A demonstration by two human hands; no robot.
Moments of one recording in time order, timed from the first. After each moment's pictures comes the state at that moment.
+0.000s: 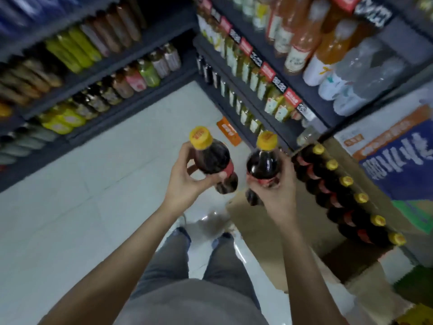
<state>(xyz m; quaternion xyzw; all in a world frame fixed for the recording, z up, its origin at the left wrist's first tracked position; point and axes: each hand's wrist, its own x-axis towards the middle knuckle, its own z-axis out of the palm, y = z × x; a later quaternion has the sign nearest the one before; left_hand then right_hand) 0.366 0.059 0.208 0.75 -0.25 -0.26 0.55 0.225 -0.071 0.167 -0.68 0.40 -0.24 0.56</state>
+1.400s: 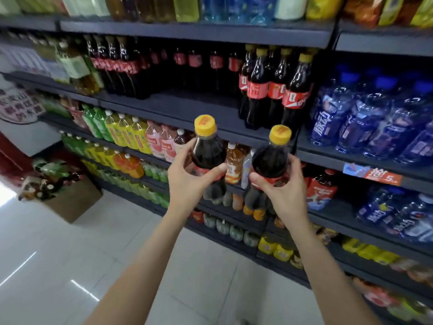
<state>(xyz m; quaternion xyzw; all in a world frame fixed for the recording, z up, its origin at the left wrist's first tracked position) 1.067 0.703 0.369 0.75 0.04 0.31 0.59 1.105 0.515 0.348 -0.76 -0.11 -0.13 0.62</state>
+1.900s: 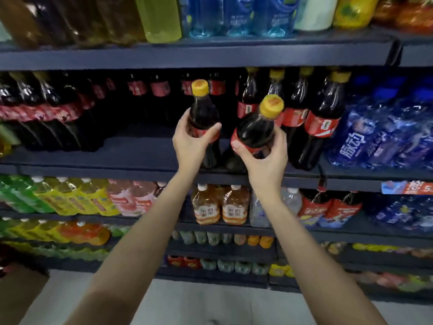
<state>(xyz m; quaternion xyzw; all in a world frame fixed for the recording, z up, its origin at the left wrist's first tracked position) 1.377 0.824 0.368 0.73 -0.07 0.27 0.63 1.298 0.683 0.370 -0.72 0.01 -0.38 0.59</state>
